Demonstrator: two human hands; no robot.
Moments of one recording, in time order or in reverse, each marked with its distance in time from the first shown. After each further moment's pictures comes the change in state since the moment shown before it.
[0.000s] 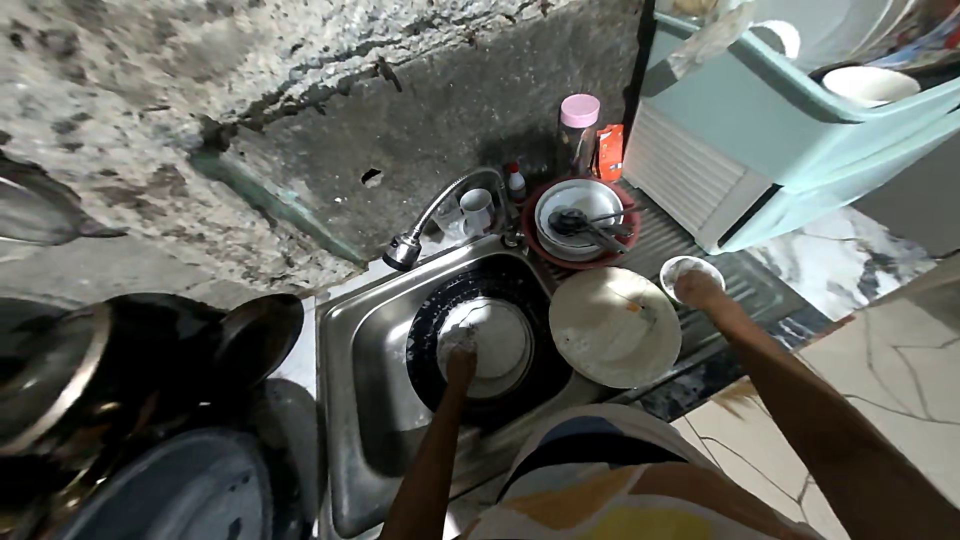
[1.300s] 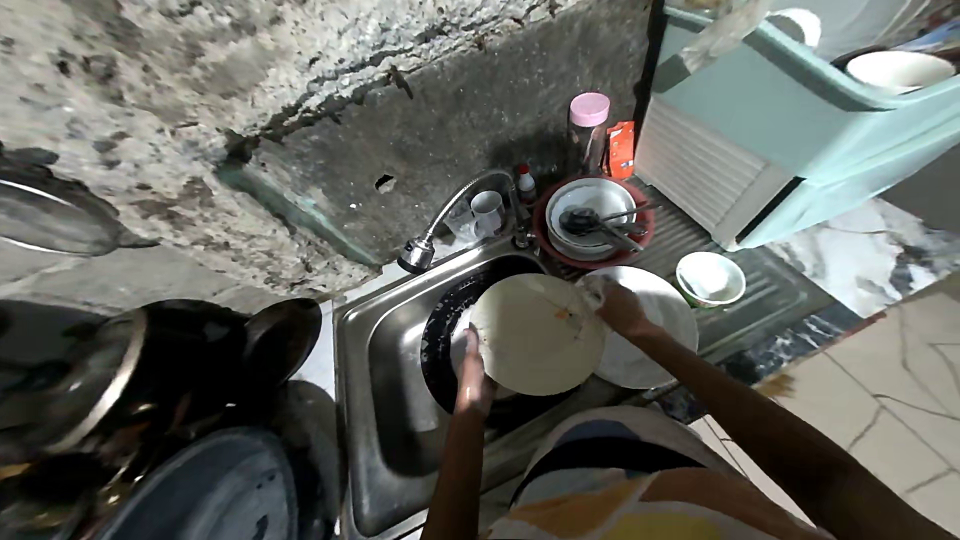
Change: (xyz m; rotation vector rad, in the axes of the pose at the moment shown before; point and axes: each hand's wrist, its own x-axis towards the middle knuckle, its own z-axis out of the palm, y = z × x) left_hand -0.089 0.069 -0.057 -1.311 -0.035 -0.086; right_hand -0.066 -0.170 0.020 0.337 0.150 -0.293
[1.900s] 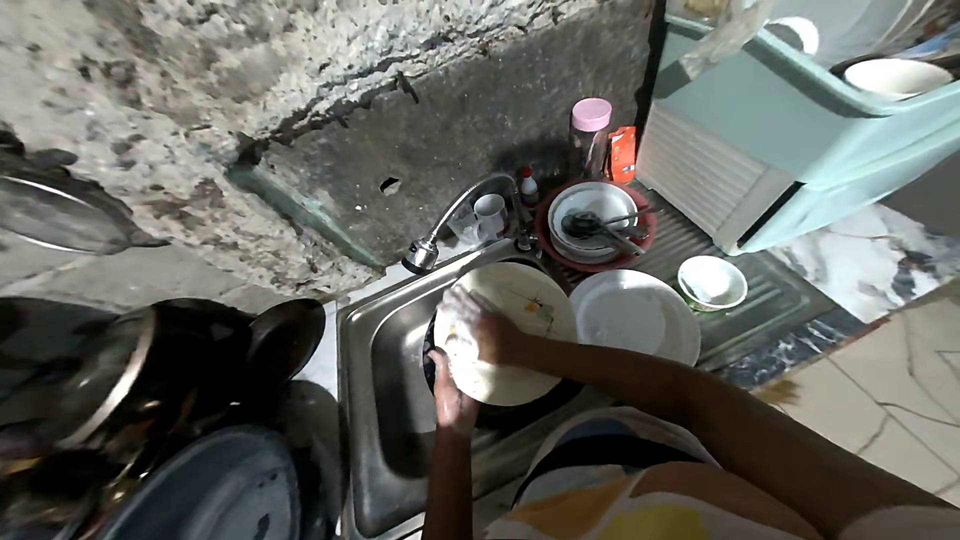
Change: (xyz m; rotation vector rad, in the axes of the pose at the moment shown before) left_hand -0.016 0.008 -0.038 -0.470 -0.141 0.249; right_hand 0.003 -0.172 0.099 0.113 0.019 -0.905
